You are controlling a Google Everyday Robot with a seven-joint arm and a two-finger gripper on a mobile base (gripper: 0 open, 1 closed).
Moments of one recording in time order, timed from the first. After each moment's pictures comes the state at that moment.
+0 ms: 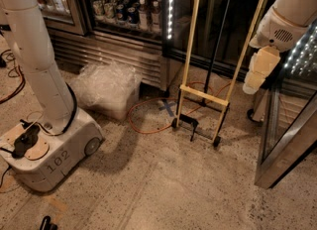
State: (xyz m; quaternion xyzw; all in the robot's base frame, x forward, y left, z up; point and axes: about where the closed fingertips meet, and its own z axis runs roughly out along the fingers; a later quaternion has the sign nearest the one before) arm 0.575 -0.244 0.894 -0.56 0.82 0.05 0.13
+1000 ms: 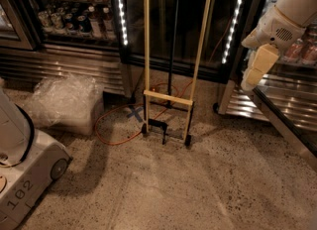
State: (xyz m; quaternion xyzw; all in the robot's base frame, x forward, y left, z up) arm 0.588 -0.234 0.892 -0.58 0.79 0.11 0.16
